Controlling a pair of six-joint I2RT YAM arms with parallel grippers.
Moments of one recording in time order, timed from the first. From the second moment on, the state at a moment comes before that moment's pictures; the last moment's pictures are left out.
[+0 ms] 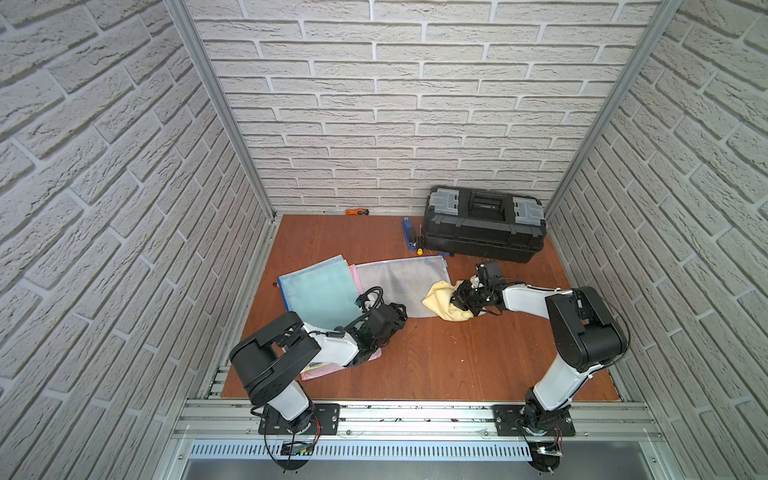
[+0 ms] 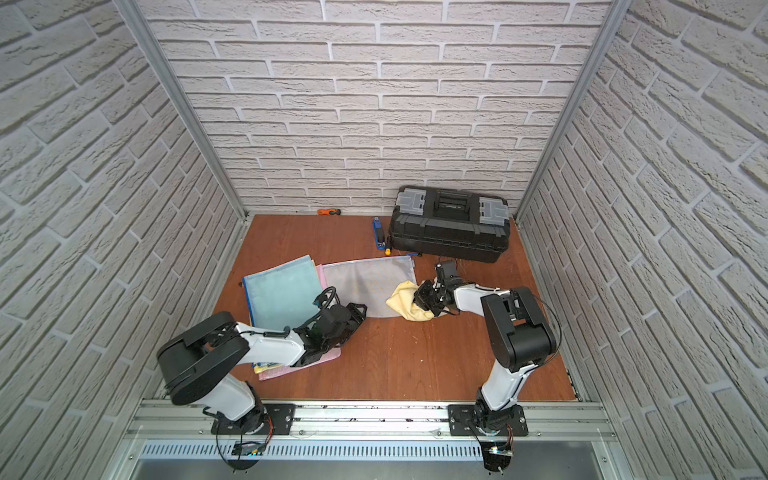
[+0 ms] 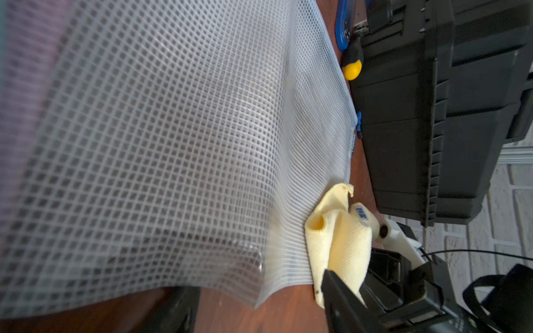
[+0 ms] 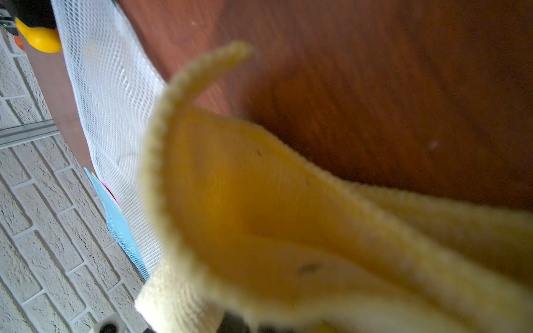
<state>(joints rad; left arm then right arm) -0.88 1.63 0.47 0.56 -0.28 -1.46 0.21 1.74 0.83 -0.15 -0.44 1.03</state>
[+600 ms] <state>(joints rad) -0.81 1.64 0.58 0.52 -0.20 -1.23 0.21 1.67 0.84 -0.24 -0.40 0.98</state>
